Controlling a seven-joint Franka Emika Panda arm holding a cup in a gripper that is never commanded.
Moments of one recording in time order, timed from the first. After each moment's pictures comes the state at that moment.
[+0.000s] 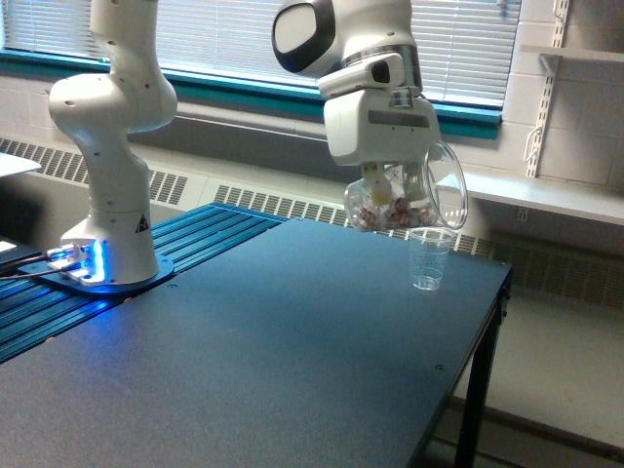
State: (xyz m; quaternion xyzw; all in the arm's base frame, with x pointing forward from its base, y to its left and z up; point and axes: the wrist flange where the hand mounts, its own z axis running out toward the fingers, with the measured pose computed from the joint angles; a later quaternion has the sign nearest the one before) arm 0.590 -0.190 0.423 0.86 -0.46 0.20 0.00
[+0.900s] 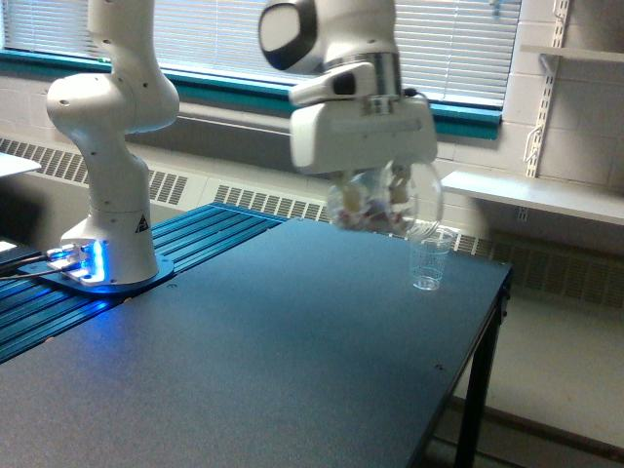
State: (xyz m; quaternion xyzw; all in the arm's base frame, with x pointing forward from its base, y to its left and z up) arm 0.571 -0.177 0.417 0.81 -0.57 0.16 -0.03
